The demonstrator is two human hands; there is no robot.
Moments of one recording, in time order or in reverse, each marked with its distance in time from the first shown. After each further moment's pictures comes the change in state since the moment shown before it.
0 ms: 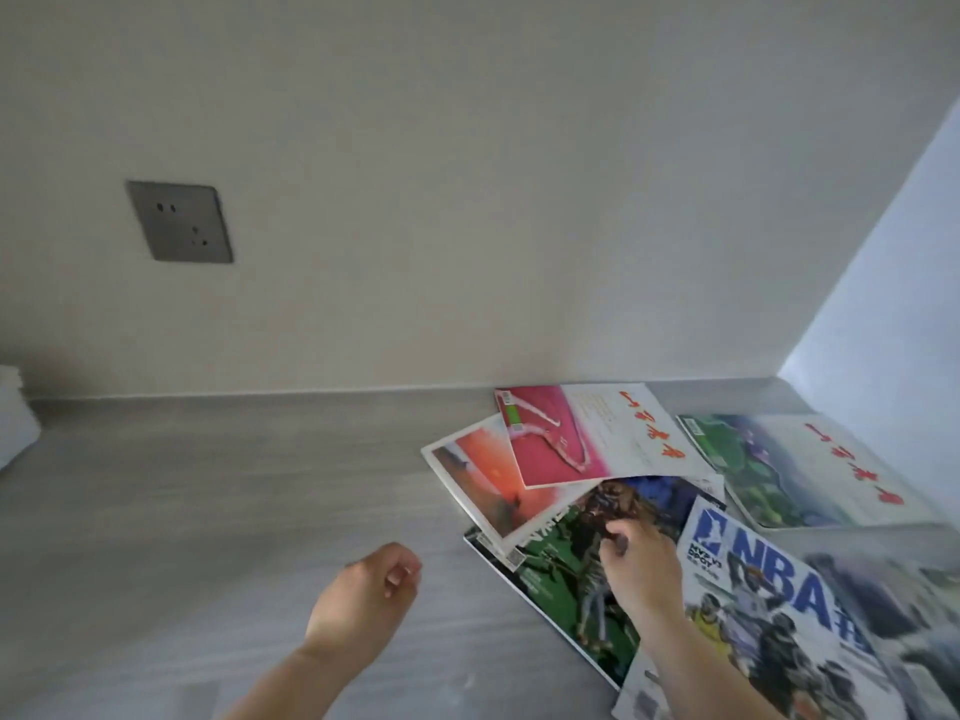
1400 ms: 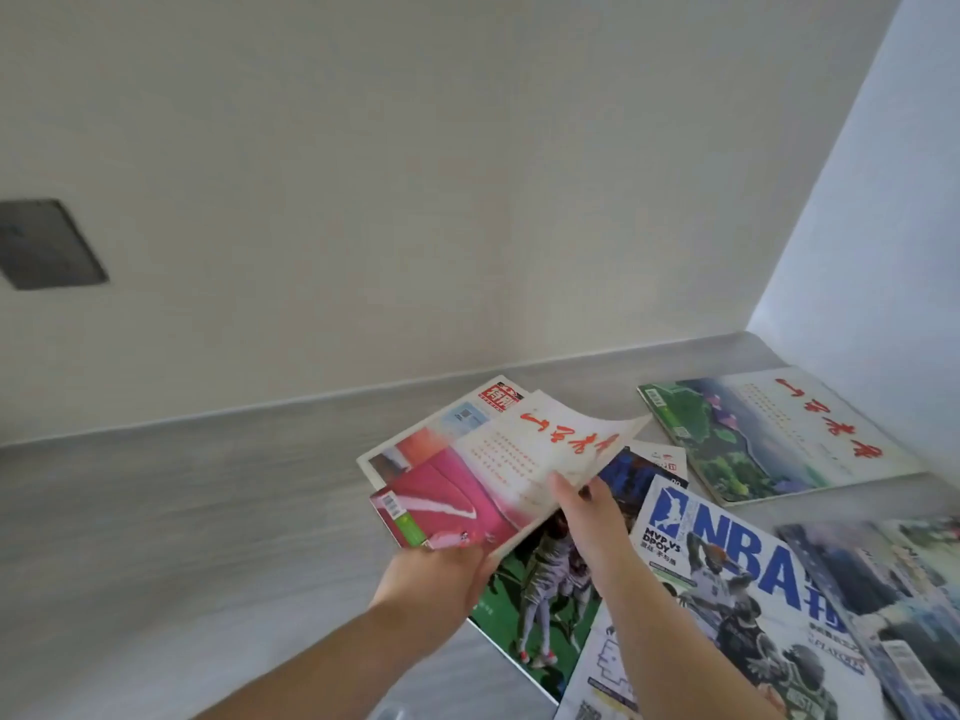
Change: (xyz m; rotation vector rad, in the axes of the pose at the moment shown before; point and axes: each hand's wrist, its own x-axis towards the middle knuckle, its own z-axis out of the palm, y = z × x) left_hand 0.047 0.082 0.092 0.806 -0.295 0.389; right_hand 0.039 0.002 -0.021 0.893 -0.221 0.280
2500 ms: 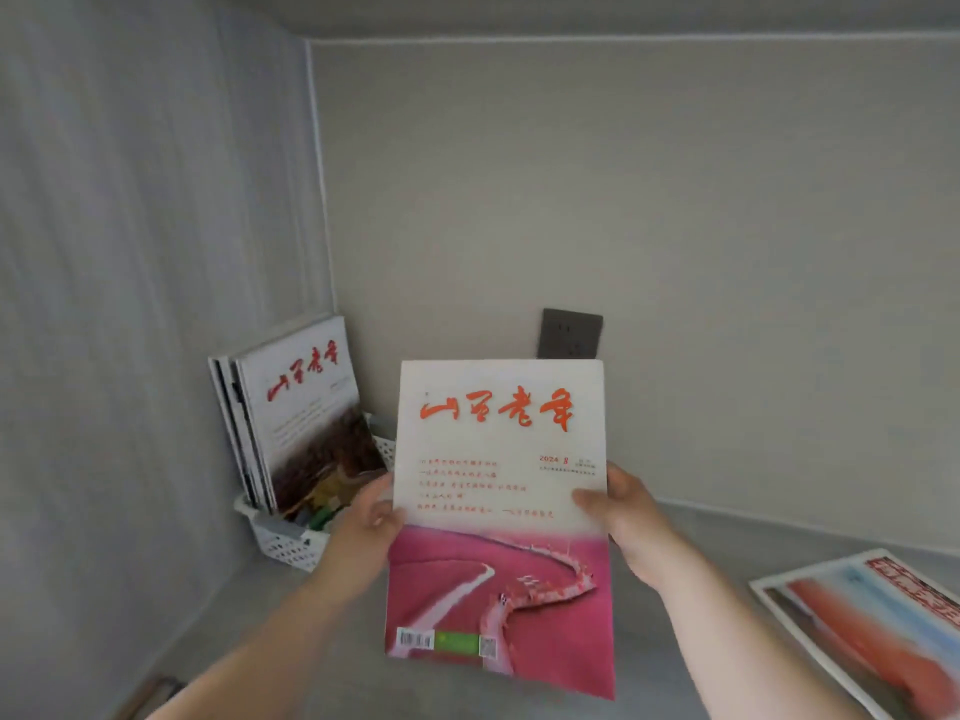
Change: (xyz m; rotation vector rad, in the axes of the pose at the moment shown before) left_hand -0.300 -0.370 -0.103 -1.176 0.792 -0.575; right_hand -0.191 -0.130 0.372 -0.065 -0.657 -0.445
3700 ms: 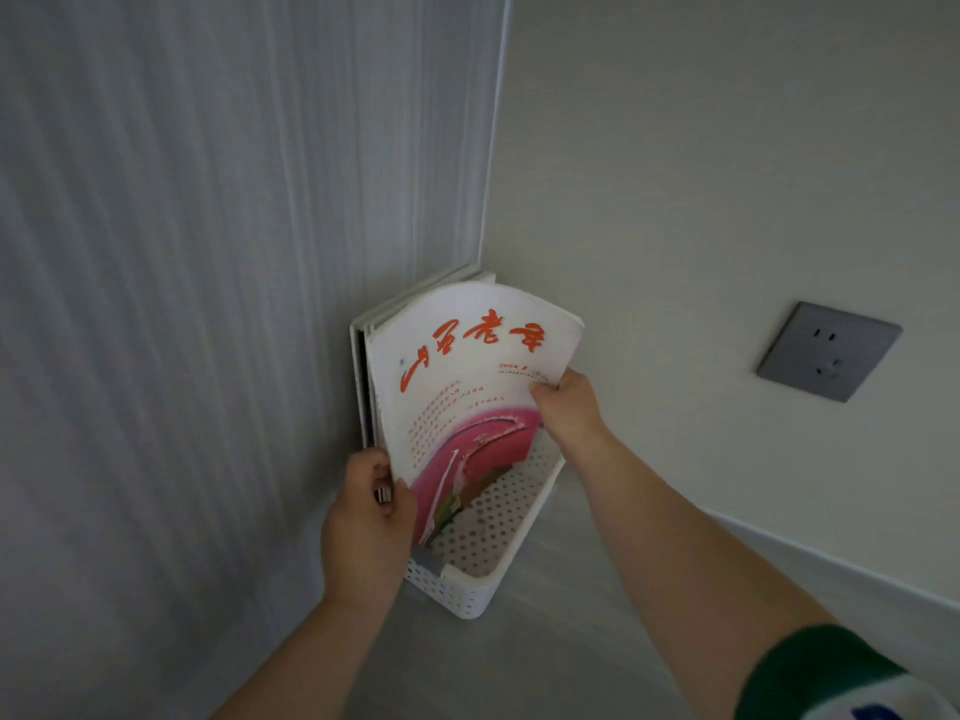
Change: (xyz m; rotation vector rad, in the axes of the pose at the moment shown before) left_hand 0.095 -0.083 -0.111 0.182 0.611 0.148; right_hand 0.205 -0.011 0.231 -0.200 0.035 -0.008
